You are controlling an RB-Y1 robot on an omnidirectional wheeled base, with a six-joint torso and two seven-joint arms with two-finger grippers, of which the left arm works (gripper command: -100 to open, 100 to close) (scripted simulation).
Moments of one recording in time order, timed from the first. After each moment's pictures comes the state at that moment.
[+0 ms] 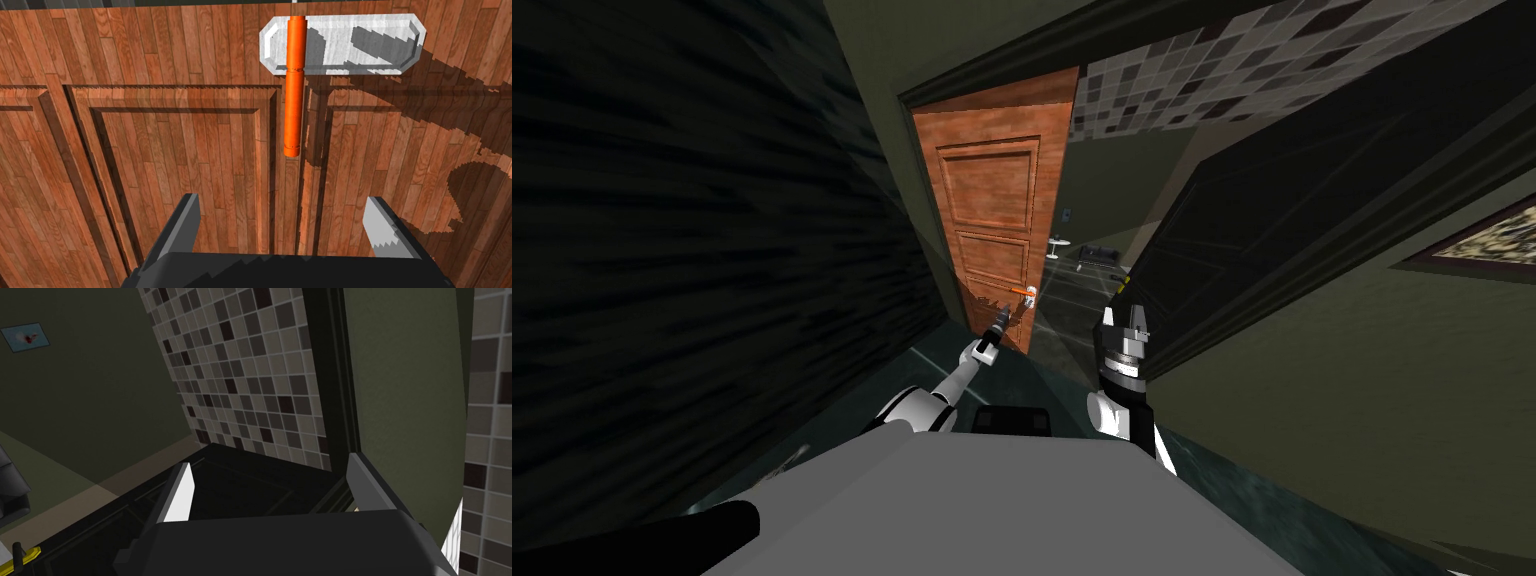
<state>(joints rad) -0.45 0.03 -0.16 -0.74 -0.04 -0.48 0.15</state>
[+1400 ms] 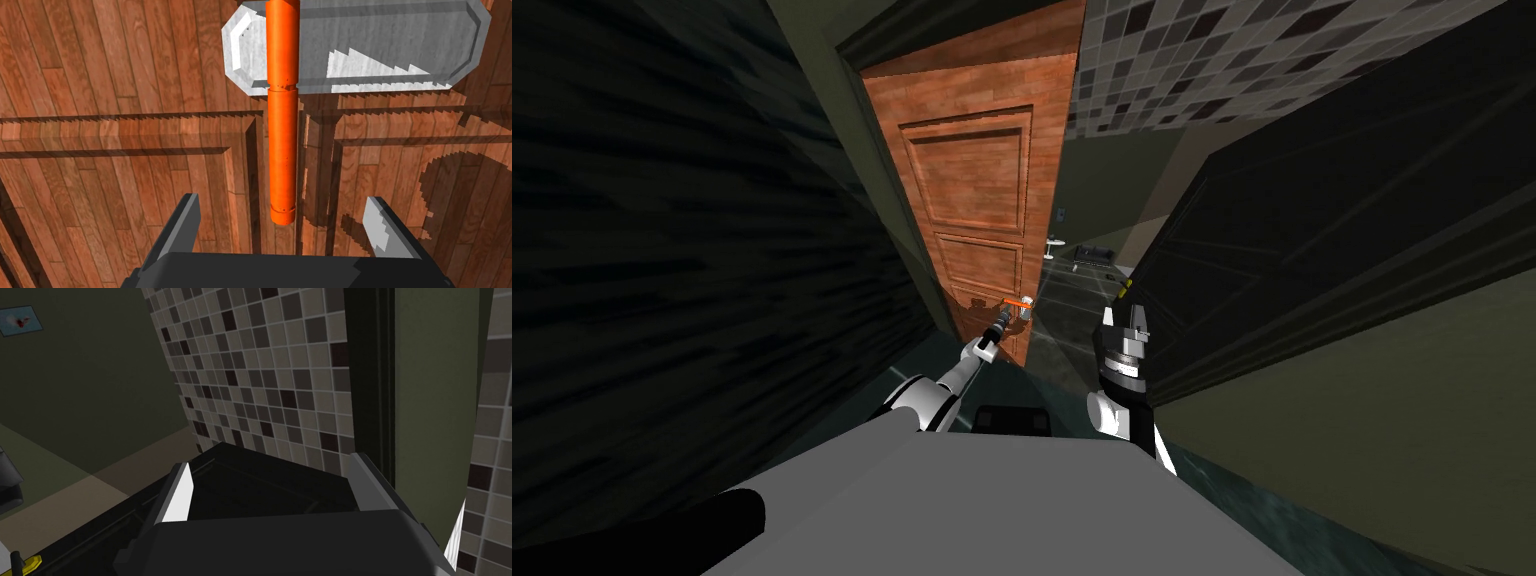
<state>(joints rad) -0.53 0.03 -0.16 -0.61 -0.04 -0.48 0.15</state>
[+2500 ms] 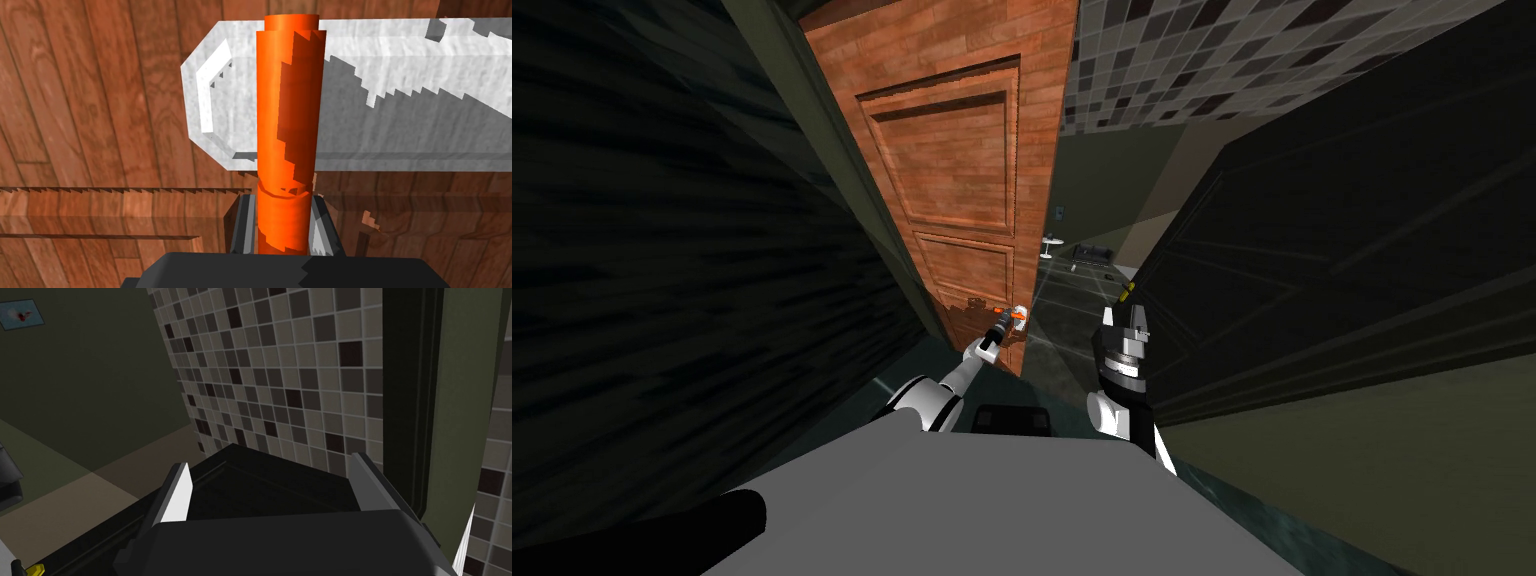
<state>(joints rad) -0.53 0.01 -0.16 -0.61 -0.03 -0.47 0.15</state>
